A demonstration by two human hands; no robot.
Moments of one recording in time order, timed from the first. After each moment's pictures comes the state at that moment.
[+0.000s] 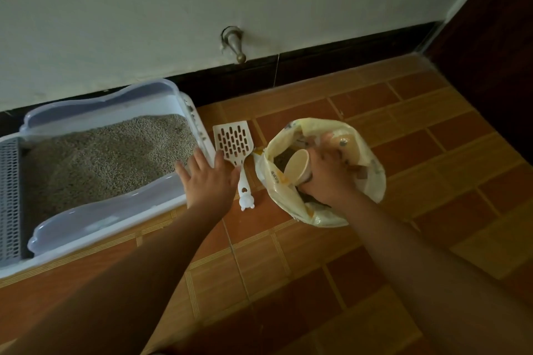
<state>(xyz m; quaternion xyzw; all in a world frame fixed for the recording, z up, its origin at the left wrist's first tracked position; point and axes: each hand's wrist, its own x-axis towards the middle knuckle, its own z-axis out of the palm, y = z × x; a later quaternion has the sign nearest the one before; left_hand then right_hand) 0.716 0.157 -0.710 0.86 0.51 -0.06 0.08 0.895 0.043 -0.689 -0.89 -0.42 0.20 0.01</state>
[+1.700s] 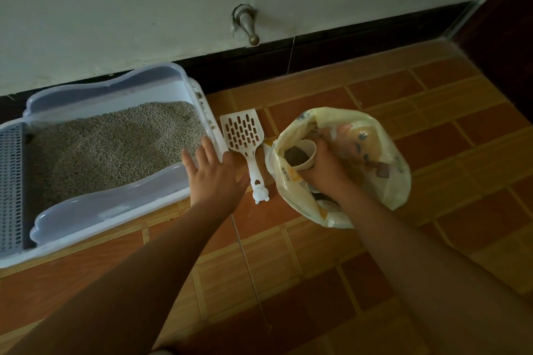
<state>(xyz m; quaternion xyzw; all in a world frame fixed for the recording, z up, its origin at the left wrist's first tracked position) 0.706 0.157 -0.723 0.88 0.47 -0.03 0.04 0.886 0.069 -0.725 -0.85 -0.34 0.31 0.25</state>
